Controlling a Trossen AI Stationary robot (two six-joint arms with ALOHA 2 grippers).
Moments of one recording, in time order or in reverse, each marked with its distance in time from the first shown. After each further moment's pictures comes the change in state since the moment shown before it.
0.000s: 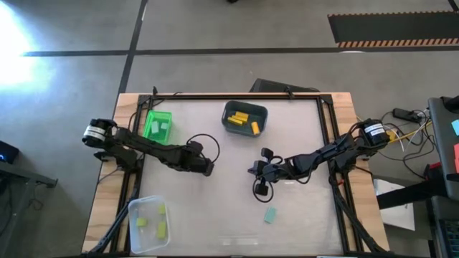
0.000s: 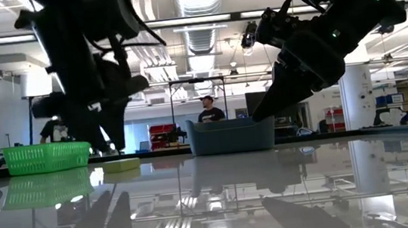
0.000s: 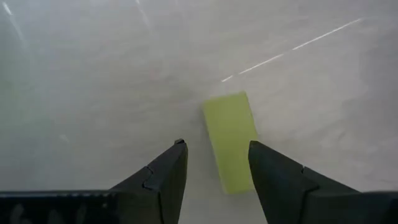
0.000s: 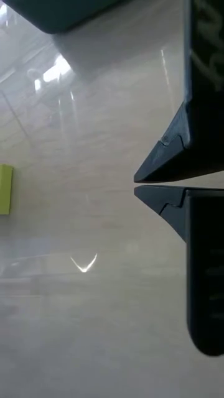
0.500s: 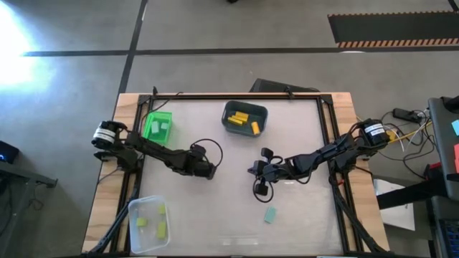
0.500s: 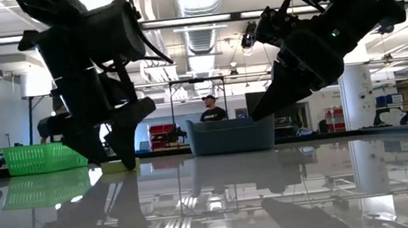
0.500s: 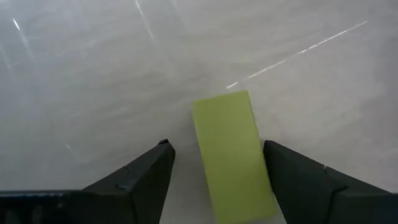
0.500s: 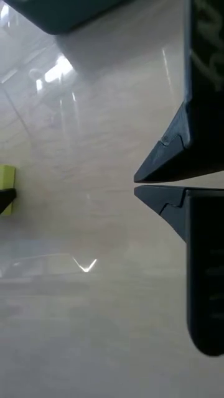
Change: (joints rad) left arm -0.002 0.126 -0.036 0.141 -0.041 0.014; right arm 0.000 0.000 0.000 0.007 0.001 -0.002
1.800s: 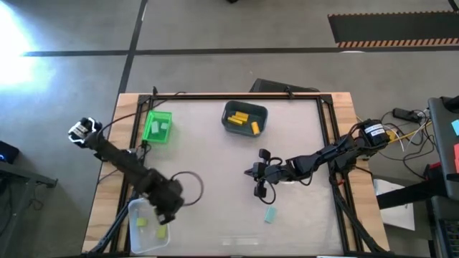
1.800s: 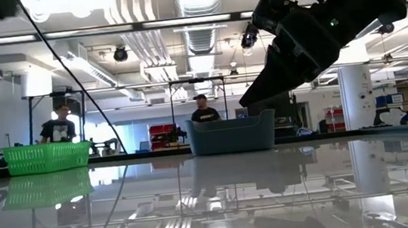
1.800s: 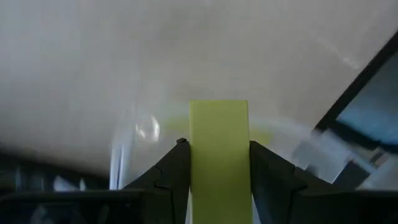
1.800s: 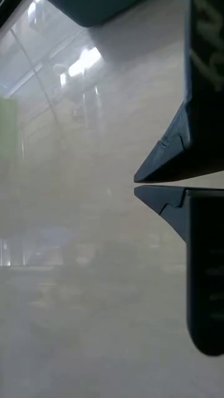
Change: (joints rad) left arm -0.450 -0.278 0.274 -0.608 0.652 0.159; right arm 0.023 0.001 0.000 0.107 0.007 -0.043
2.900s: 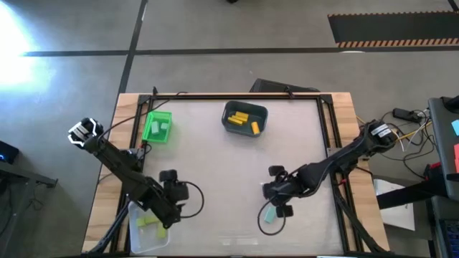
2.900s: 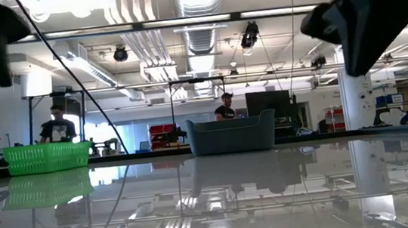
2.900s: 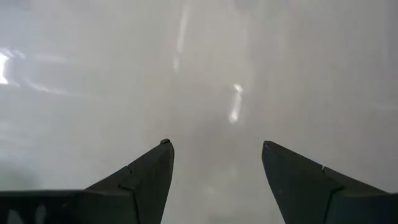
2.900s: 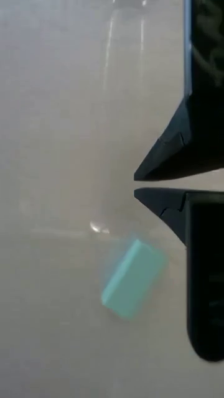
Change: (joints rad) left arm -0.118 0.008 -0.070 0.208 -0.536 0.235; right arm 0.194 -0.059 0.363 -0.996 -0.238 0.143
